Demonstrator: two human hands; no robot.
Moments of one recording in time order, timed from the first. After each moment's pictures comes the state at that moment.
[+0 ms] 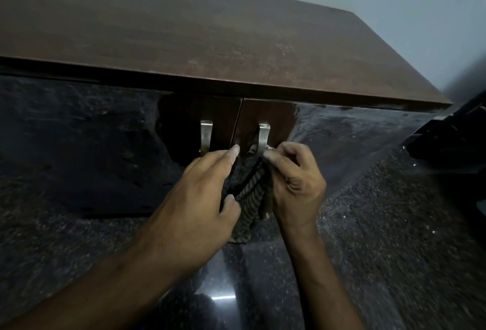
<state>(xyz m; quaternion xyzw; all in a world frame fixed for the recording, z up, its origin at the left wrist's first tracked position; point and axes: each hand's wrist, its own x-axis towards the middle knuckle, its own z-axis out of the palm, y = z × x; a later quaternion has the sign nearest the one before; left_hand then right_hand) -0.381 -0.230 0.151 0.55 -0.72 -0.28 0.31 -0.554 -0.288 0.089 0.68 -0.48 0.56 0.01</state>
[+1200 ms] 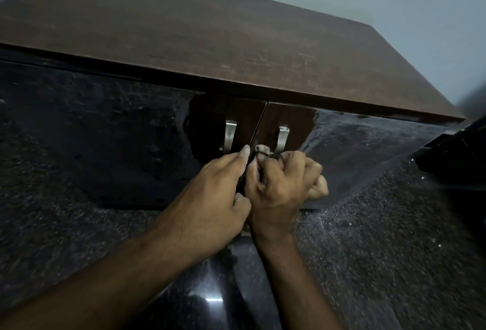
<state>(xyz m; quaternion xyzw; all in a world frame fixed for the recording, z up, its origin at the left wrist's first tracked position) -0.370 -0.231 0.148 0.55 -0.72 -0.29 0.29 -0.493 -0.272 0.088 0.60 -0.61 0.47 0.24</state>
